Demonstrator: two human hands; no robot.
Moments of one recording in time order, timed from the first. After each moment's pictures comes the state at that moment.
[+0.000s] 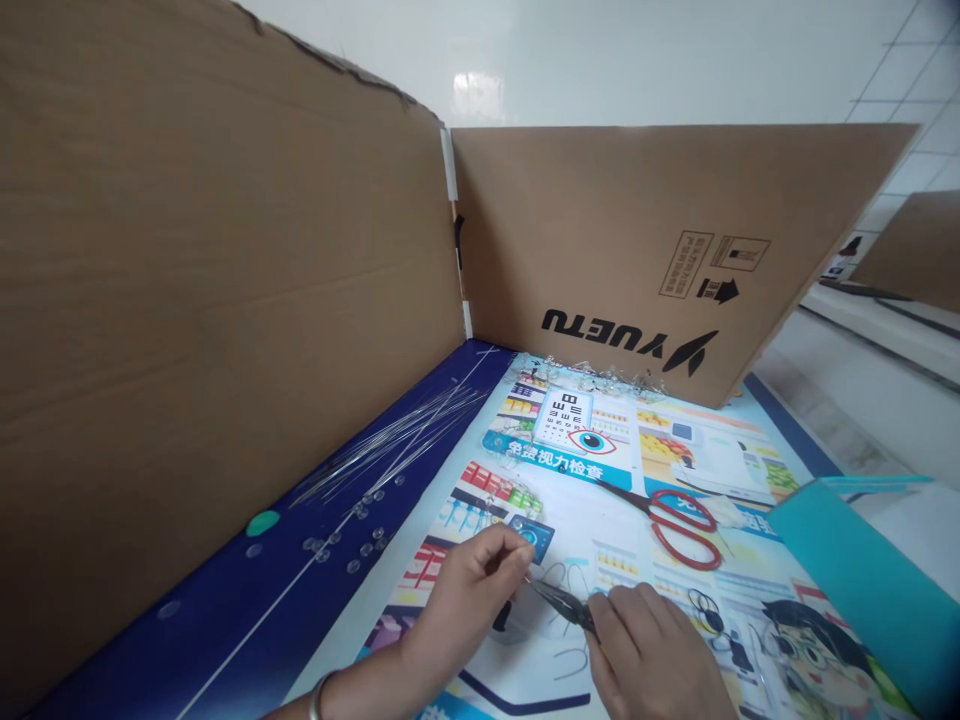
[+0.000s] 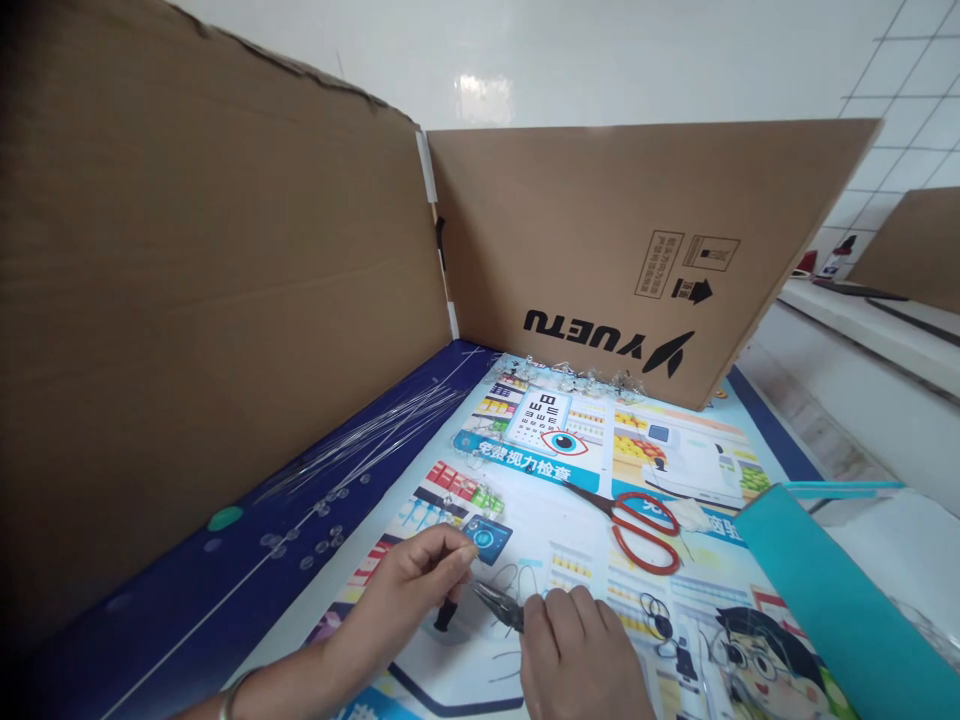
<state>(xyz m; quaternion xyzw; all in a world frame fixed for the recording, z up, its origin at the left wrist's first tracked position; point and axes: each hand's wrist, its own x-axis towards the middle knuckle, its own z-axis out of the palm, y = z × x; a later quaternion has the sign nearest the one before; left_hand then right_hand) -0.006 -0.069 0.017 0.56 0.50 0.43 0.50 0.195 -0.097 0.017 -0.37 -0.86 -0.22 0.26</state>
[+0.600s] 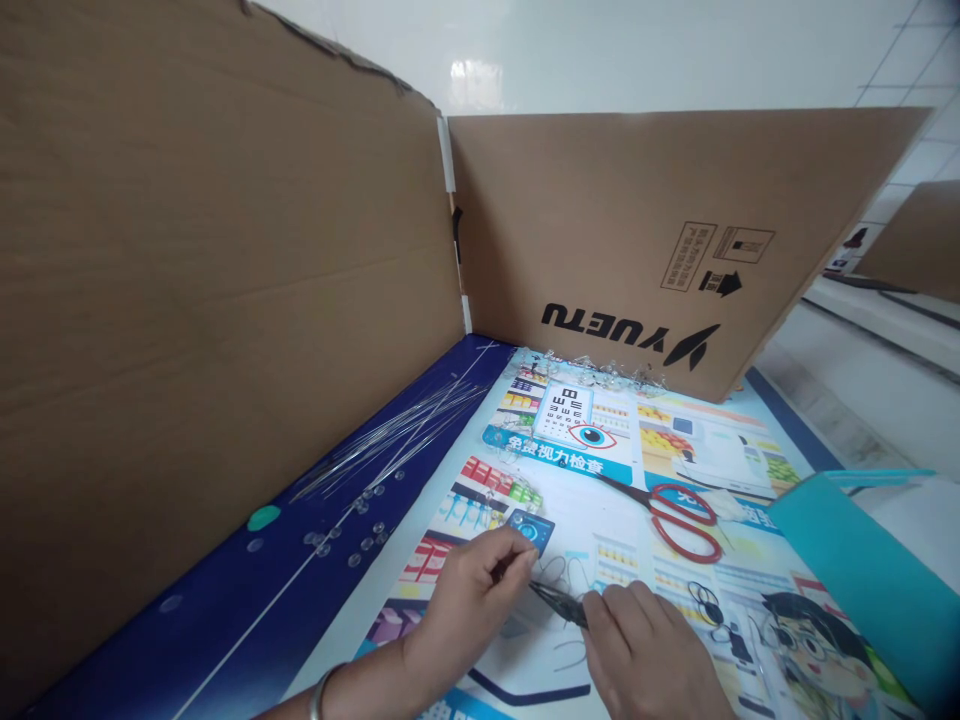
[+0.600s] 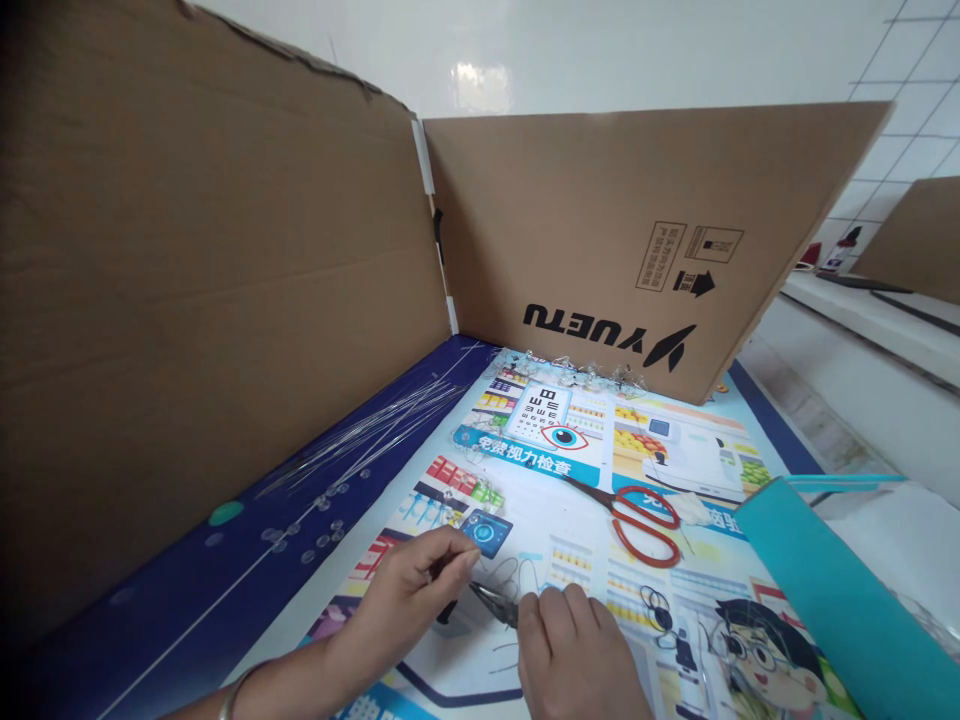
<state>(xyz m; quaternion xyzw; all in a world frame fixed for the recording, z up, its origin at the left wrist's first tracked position) -0.006 -0.074 0.024 0.67 0.52 0.40 0.35 0.193 -0.098 0.018 -0.36 -0.88 -0.22 0.23</state>
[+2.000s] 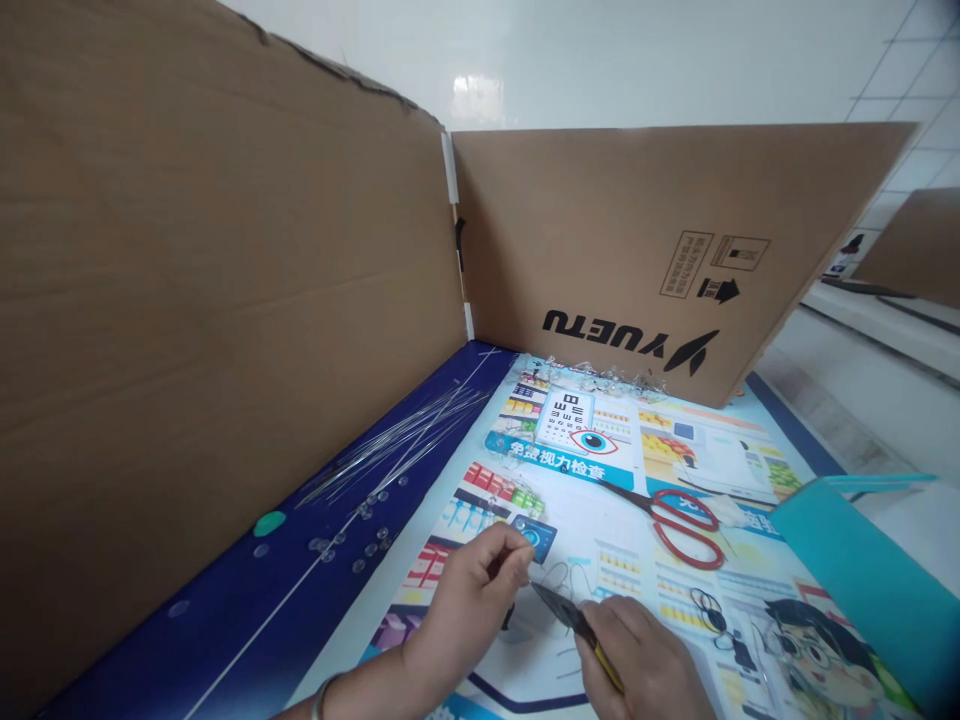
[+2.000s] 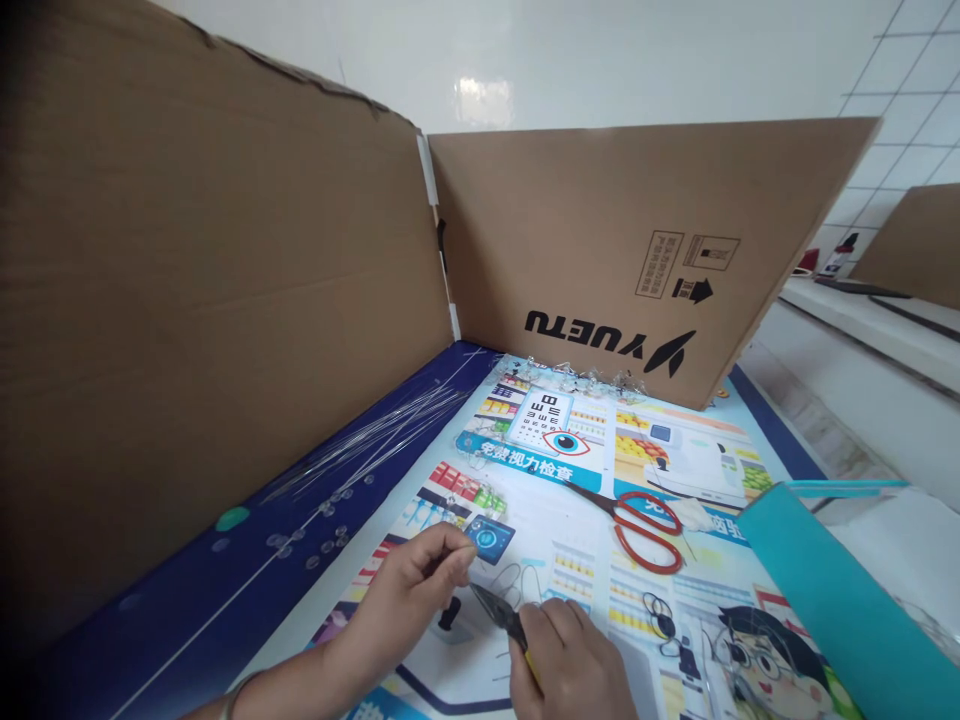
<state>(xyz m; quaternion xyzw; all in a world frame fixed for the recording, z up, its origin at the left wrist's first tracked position) -0.006 -0.074 0.028 0.59 0.52 0.43 0.45 0.187 -0.104 0.004 -0.42 -0.85 -0.03 0.33</state>
